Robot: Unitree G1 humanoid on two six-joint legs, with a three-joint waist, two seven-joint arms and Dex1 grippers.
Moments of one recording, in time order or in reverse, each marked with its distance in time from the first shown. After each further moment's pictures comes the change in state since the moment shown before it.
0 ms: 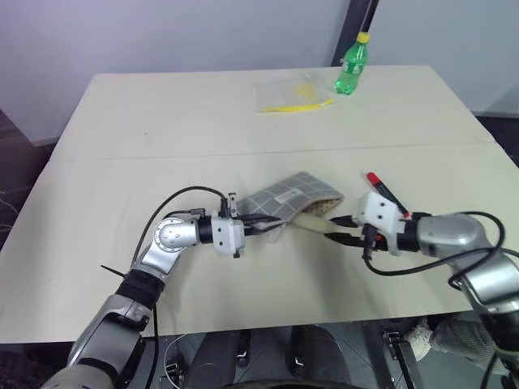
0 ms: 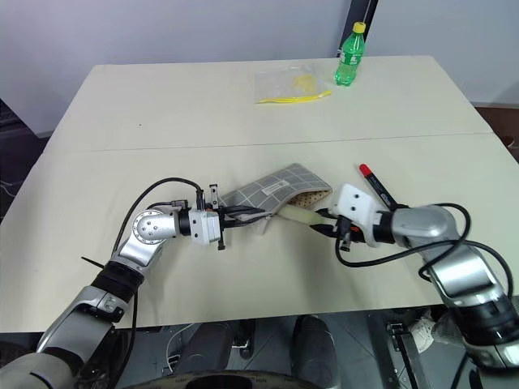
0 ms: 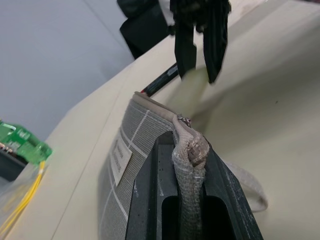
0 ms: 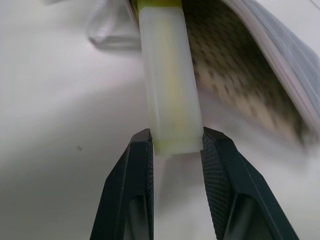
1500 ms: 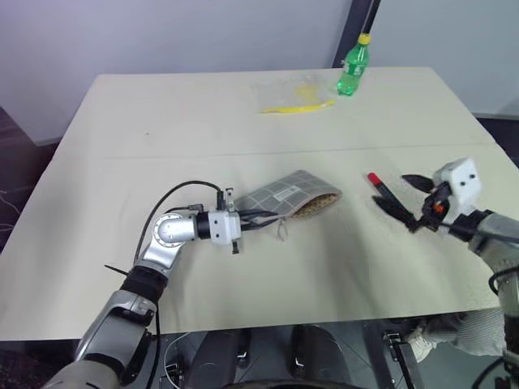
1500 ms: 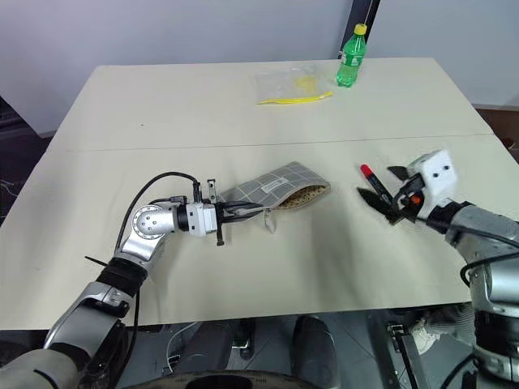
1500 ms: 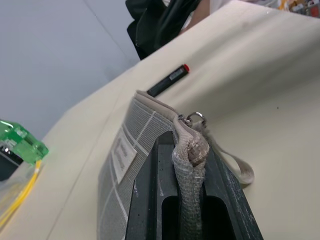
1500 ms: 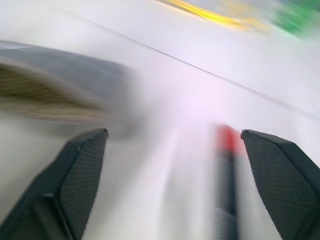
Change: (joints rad) left arm -0.015 -0.043 0.050 0.080 -0.041 -0.002 -0.040; right arm 0.085 0.163 -0.481 0.207 0.142 0.120 -0.297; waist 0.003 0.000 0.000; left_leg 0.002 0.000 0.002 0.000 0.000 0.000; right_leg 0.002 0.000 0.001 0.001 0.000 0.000
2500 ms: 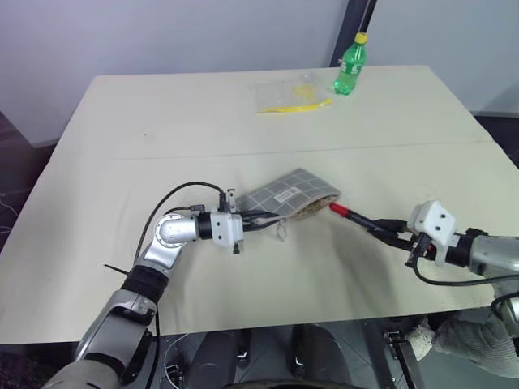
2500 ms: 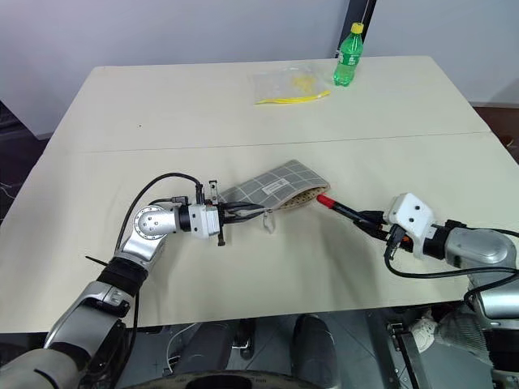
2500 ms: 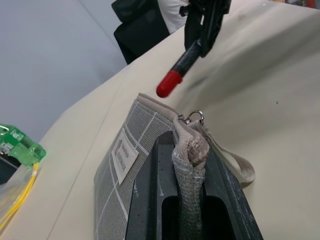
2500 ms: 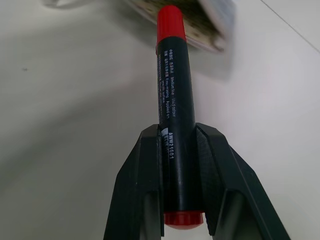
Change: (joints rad) left arm -0.003 0.000 -0.002 -0.001 0.028 -0.012 0.016; right arm 0.180 -0.151 0.183 -0.013 -0.142 -0.460 0.314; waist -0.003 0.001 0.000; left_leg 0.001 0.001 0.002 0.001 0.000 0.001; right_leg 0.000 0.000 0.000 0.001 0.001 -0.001
